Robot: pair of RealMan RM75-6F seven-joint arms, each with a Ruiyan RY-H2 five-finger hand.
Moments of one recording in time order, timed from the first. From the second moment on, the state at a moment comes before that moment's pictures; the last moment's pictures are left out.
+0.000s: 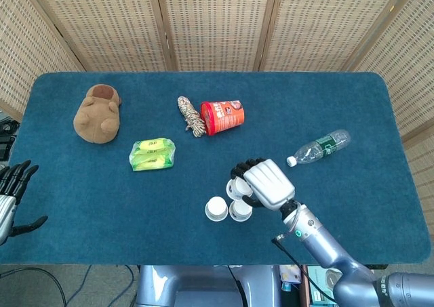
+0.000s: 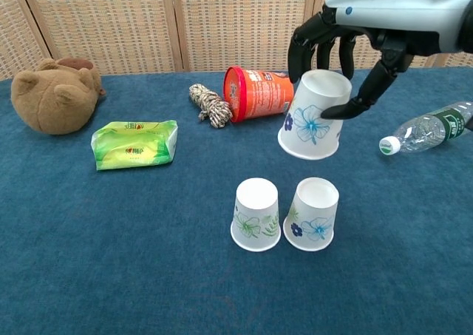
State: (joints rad) left arm -0.11 -0.99 -0.01 -1.67 1.57 1.48 -0.06; right arm 0.76 -1.20 0.17 -2.05 -1.15 1.07 -0.50
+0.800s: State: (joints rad) left arm -0.09 -0.99 0.00 -1.68 1.59 1.50 -0.05; right arm 0.71 -1.30 0.09 -2.03 -1.27 1.10 -0.52
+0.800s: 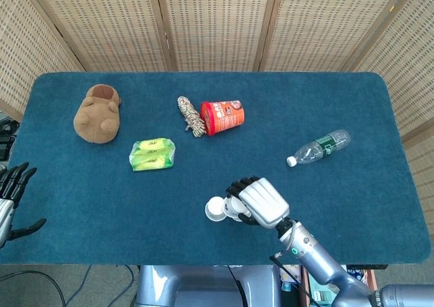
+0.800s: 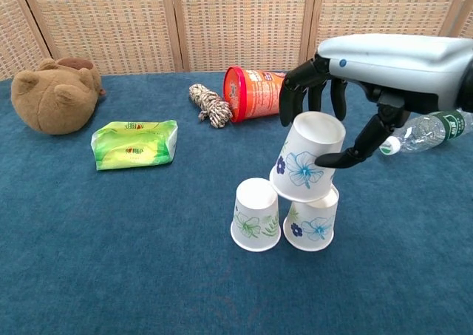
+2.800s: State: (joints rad) left arm -0.08 -0.98 0.00 -1.66 1.59 1.52 -0.09; right arm 0.62 -1.18 0.07 -2.08 -1.39 1.24 -0.54
